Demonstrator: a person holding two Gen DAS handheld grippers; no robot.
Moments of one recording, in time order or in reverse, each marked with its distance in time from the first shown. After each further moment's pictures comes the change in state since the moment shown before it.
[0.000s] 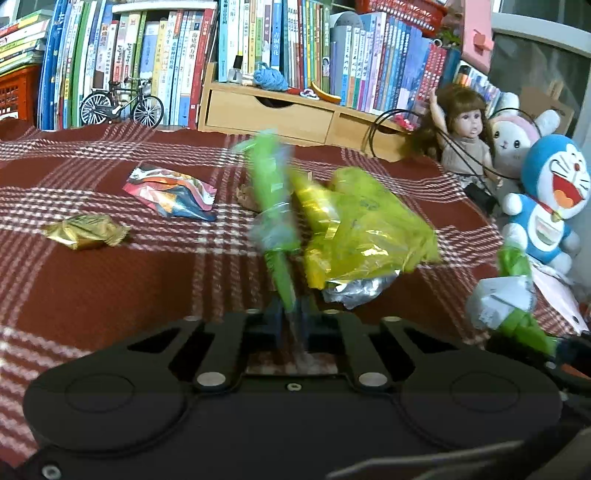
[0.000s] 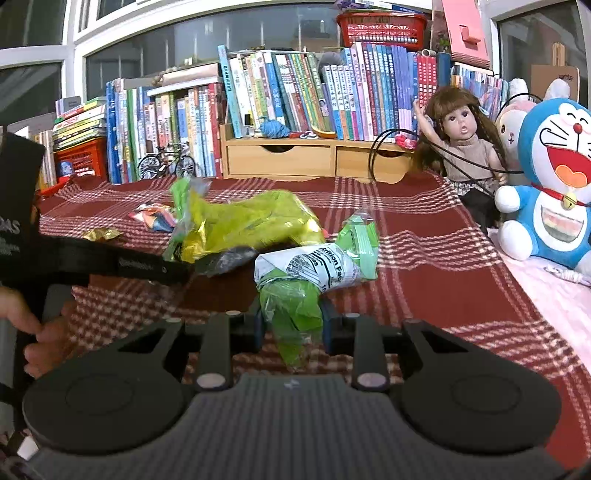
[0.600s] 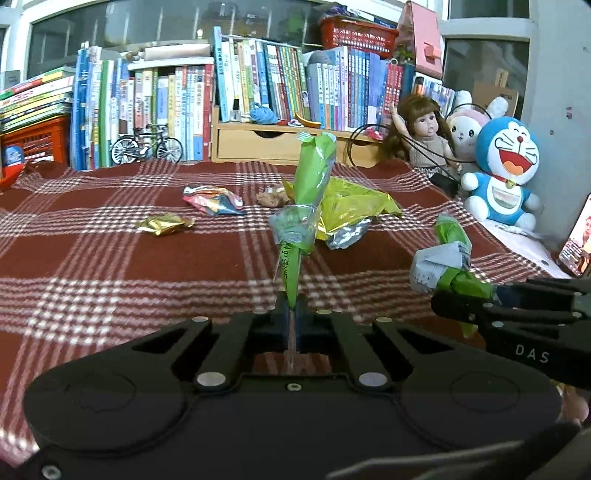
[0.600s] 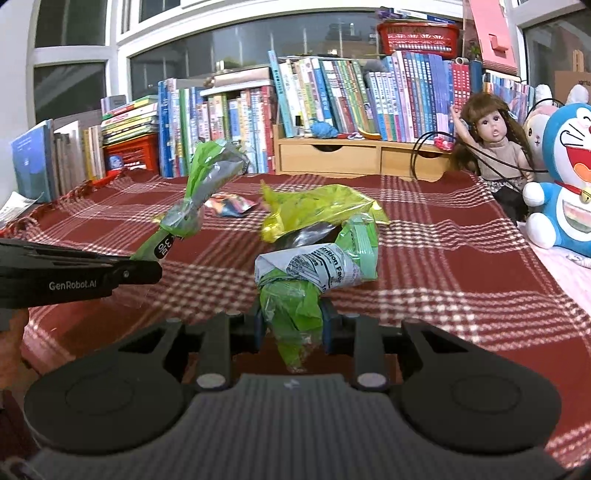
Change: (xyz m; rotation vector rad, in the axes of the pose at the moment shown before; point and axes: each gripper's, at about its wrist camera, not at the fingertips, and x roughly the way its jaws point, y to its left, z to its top) left arm -0.138 0.002 -0.064 0.120 -0.101 0.015; right arm -0.049 0.041 -0.026 -0.022 -0.011 0.109
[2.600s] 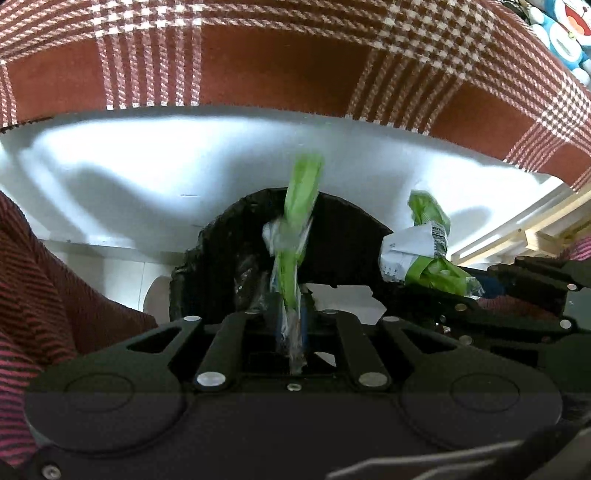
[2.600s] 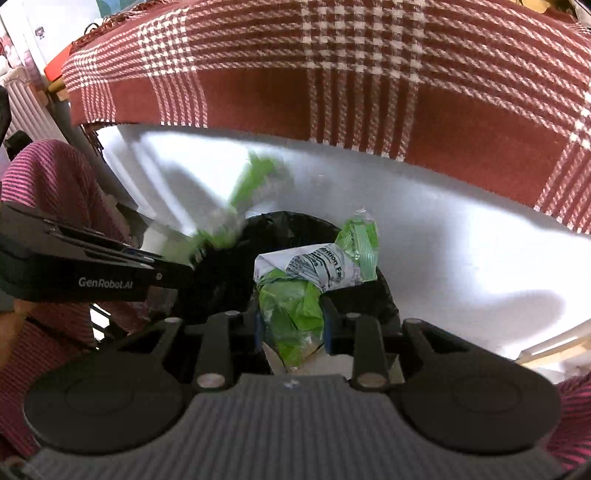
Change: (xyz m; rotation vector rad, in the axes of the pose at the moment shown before) left arm -0.075 0.032 -0.230 -0.198 0.589 0.130; right arm -0.032 0.110 -0.193 -0.065 0.505 0.240
